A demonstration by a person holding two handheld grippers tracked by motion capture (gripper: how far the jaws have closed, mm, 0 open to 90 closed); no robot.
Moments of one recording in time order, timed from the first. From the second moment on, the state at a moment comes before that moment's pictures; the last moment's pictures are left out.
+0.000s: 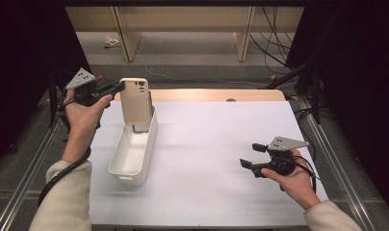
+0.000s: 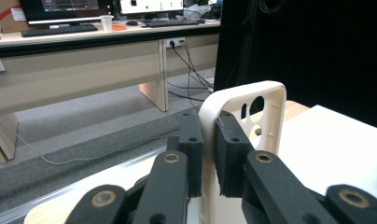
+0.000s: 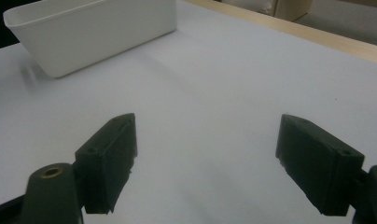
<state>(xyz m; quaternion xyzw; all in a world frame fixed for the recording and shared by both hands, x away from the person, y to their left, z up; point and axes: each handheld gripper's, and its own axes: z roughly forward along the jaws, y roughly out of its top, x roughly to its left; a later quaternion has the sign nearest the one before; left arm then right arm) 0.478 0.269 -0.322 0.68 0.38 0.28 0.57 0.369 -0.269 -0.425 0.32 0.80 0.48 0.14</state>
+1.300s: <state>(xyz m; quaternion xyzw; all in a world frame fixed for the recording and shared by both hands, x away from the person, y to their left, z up) 0.494 0.271 -0.344 0.68 0.39 0.27 0.56 0.368 -0.269 -0.424 0.32 0.80 0.48 0.14</state>
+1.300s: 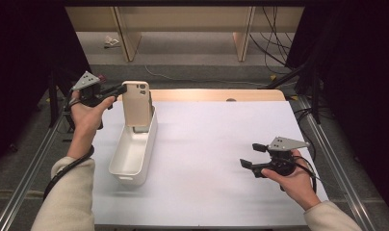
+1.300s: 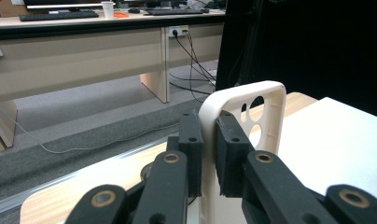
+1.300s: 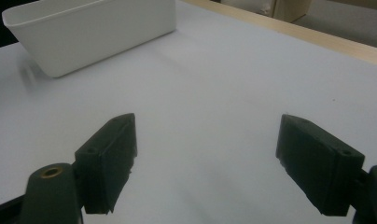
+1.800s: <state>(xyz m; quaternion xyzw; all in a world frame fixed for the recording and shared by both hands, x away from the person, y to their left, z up) 0.498 0.273 -0.350 0.68 0.40 0.27 0.55 0.368 -0.269 -0.425 0.32 0.80 0.48 0.14</state>
